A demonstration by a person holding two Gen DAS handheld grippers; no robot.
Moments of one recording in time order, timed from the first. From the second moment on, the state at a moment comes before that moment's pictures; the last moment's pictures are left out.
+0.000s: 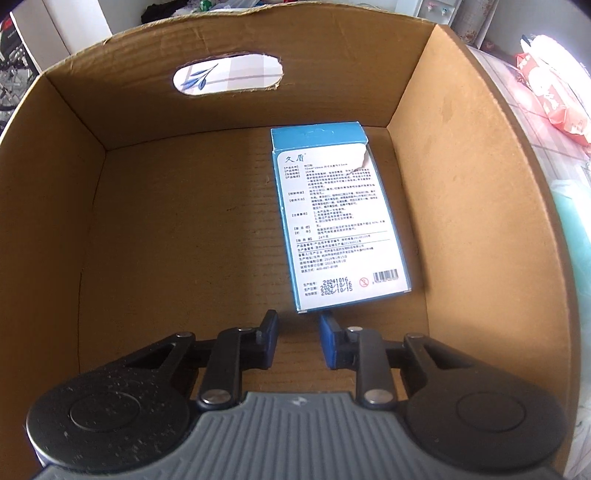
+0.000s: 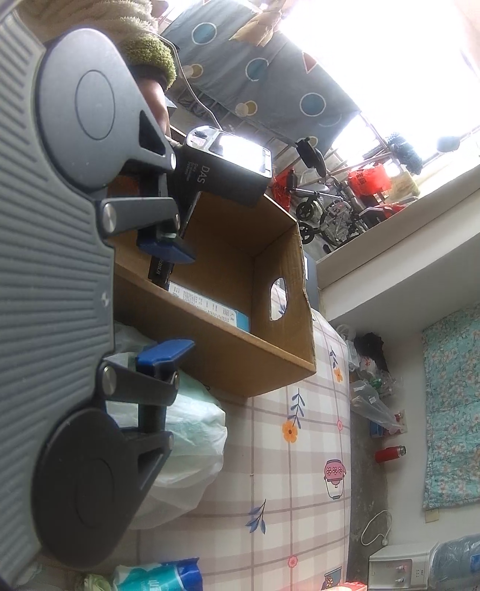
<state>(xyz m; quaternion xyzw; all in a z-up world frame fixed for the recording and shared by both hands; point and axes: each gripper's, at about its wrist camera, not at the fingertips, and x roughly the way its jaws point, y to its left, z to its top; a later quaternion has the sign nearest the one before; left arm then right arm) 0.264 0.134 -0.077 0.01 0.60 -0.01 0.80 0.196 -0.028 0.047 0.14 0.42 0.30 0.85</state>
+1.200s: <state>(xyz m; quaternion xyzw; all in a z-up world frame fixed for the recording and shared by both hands) 0.128 0.077 0.110 -0.01 0.33 -0.08 0.94 0.107 -0.138 0.078 0.13 0.36 0.19 0.90</state>
